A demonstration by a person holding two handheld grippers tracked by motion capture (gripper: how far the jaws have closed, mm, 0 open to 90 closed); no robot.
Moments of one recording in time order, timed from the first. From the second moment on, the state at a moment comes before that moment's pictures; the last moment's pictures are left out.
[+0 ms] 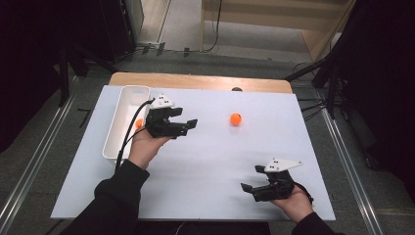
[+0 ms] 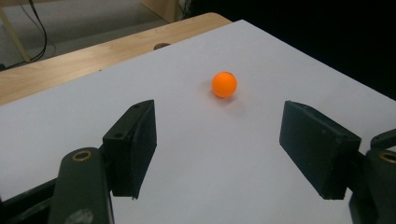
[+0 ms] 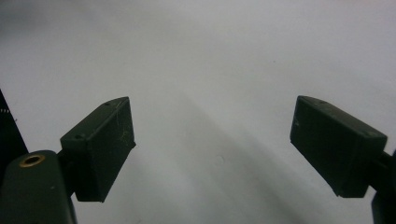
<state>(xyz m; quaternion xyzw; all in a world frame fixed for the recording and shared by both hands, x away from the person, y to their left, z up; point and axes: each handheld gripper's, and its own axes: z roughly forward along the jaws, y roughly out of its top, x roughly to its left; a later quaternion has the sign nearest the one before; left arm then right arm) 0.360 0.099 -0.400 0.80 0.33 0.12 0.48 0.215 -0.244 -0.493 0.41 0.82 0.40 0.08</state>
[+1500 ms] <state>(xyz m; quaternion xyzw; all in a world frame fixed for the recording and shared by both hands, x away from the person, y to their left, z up) 0.379 0.035 -0.442 0.83 0.31 0.06 0.47 0.214 -0.245 -0.493 0.40 0.82 0.40 0.08</state>
